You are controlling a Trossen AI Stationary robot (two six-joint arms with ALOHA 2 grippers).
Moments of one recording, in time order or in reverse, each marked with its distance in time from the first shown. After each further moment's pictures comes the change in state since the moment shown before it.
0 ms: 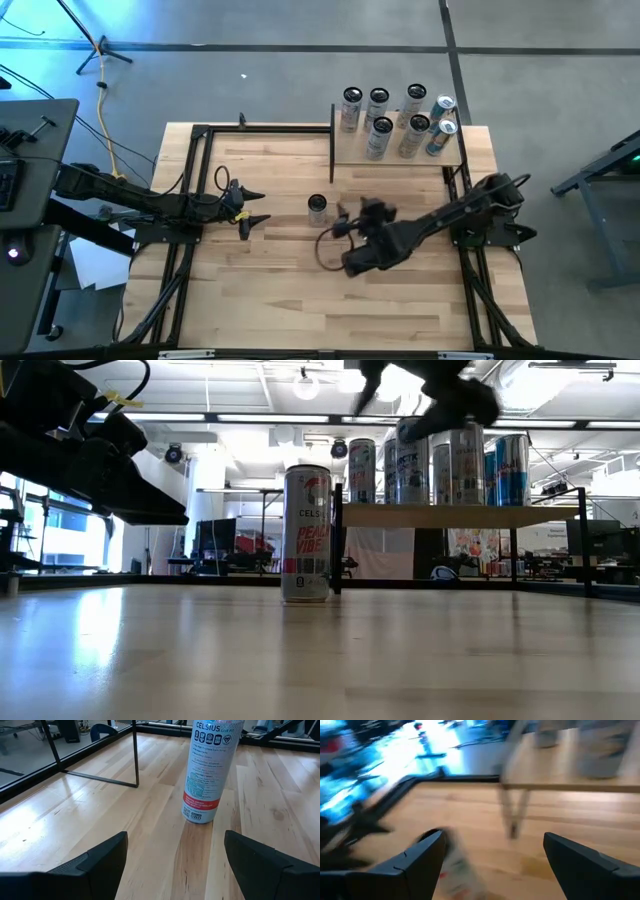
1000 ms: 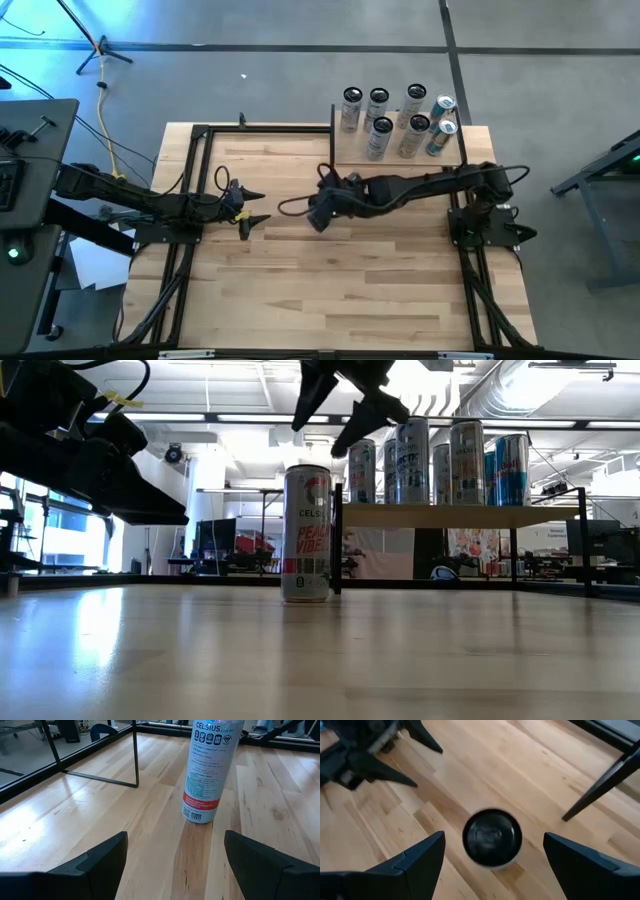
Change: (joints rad) left arm 0.000 0.000 0.000 0.000 0.000 0.000; right arm -0.271 0.028 0.232 0.177 -0.730 -0.869
